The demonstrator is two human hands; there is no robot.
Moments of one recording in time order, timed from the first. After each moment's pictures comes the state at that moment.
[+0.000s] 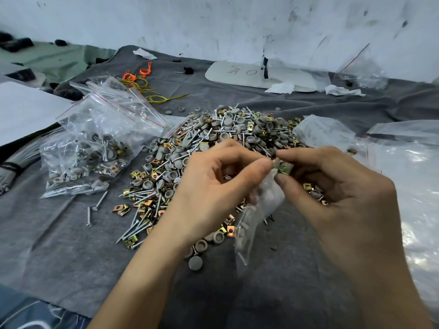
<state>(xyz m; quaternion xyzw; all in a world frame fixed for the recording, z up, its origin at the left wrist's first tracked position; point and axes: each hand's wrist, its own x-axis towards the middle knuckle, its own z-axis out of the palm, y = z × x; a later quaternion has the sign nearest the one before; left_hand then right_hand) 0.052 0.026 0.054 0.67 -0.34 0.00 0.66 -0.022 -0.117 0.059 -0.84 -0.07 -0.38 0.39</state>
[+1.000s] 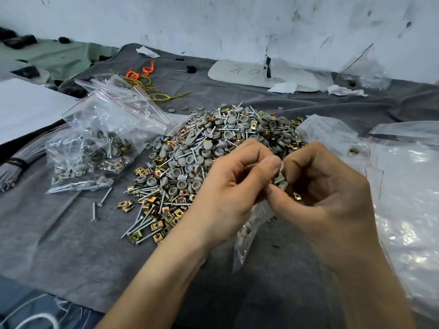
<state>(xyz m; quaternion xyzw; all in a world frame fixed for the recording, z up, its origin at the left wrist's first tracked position) 0.045 0.014 0.046 0.61 -0.37 -0.06 0.70 -0.018 -0.105 0.054 -0.77 -0.12 -0.30 0.56</state>
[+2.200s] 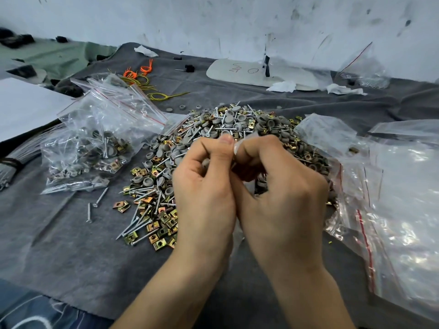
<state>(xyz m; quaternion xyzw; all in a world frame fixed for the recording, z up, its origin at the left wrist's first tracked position) 0.028 0.007 0.051 0.49 -0.12 0.06 0.86 -0.001 -0.057 0.057 -0.81 -0.06 -0.49 0.31</state>
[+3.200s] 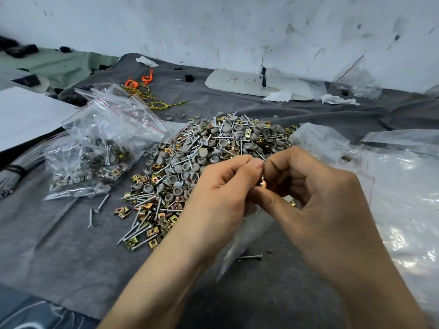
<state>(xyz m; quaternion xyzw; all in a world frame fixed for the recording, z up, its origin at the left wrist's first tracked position) 0.027 0.015 0.061 0.58 -0.25 -0.13 0.76 -0.027 -0.099 0.079 -0.86 -0.09 -0.27 0.43</state>
